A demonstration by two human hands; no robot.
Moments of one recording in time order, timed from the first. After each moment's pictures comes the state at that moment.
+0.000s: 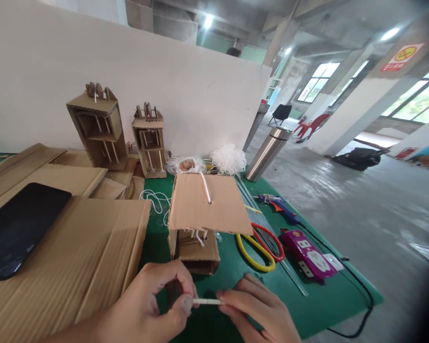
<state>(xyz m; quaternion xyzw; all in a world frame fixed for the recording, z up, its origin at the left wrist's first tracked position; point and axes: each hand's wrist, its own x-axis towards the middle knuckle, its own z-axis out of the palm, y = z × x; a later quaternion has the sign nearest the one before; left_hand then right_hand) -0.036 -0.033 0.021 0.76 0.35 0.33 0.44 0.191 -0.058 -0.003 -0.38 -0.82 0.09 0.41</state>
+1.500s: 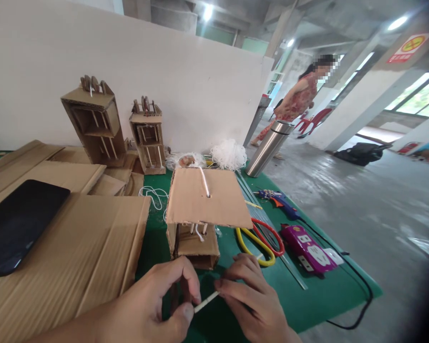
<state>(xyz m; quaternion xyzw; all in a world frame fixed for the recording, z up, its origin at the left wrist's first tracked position) -0.036 -0.035 0.019 0.74 0.34 0.26 0.51 0.191 -0.047 -0.020 -0.31 -0.83 0.05 0.46</state>
